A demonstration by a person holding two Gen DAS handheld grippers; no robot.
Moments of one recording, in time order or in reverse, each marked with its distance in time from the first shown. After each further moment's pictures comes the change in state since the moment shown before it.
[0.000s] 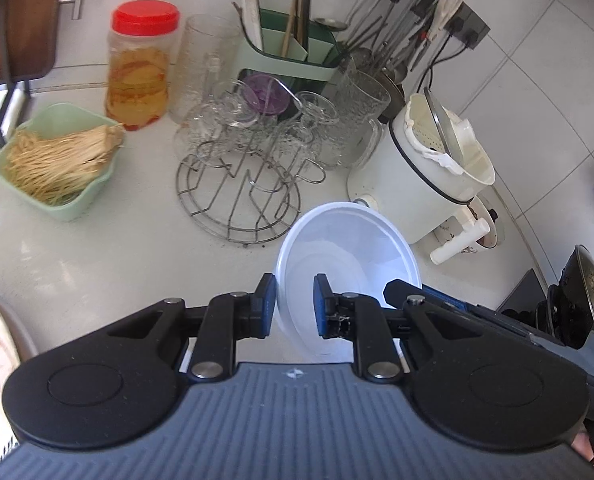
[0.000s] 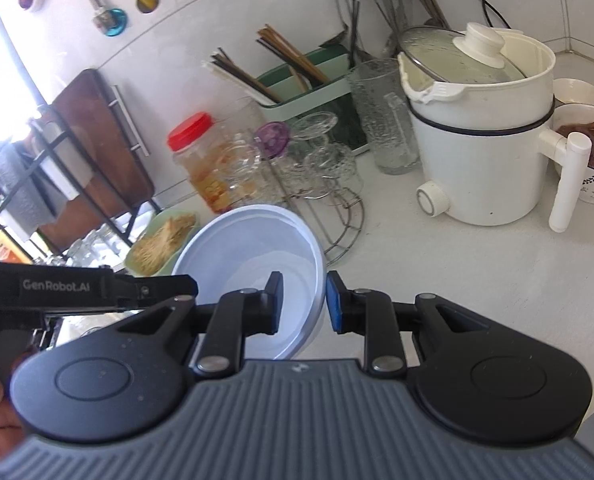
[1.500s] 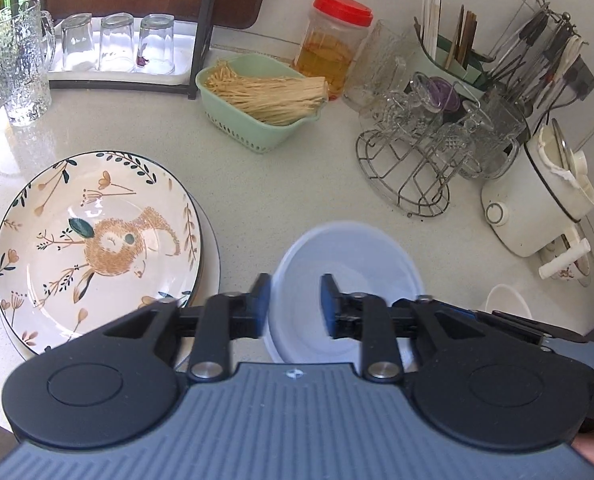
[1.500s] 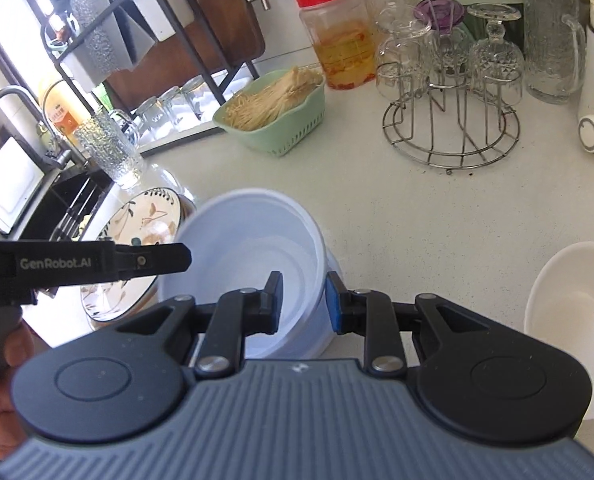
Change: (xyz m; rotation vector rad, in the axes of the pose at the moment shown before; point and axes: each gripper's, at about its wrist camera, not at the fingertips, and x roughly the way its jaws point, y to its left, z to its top) left arm -0.054 0.095 -0.090 -0.208 -0.093 0.276; right arm 0.058 0.081 -0.063 -0.234 0.252 0.158
